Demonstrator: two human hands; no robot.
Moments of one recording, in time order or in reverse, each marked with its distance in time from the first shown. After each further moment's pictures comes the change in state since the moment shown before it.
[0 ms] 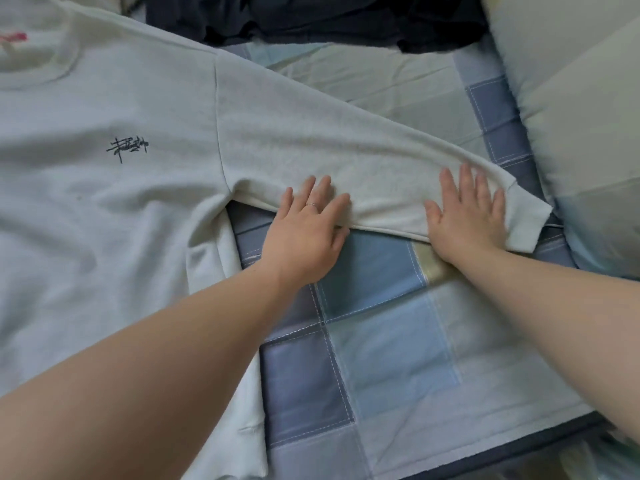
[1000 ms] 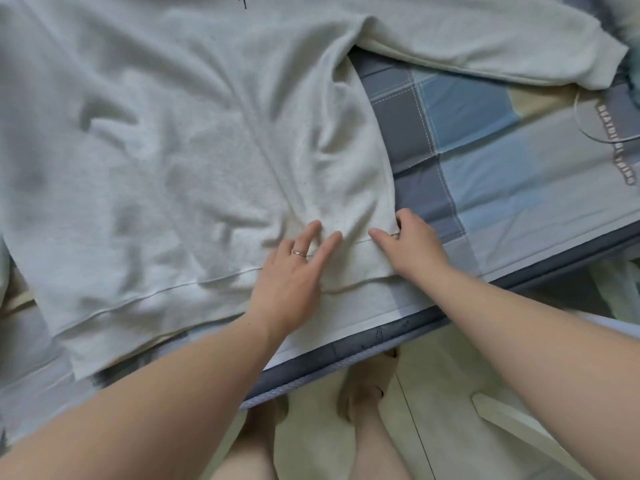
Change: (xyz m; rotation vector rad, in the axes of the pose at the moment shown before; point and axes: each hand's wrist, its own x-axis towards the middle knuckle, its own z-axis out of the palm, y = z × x) left_hand -0.366 -0.131 0.036 0.004 -0.190 0.031; right_hand -0.330 -0.209 0.090 0.563 -0.186 0.041
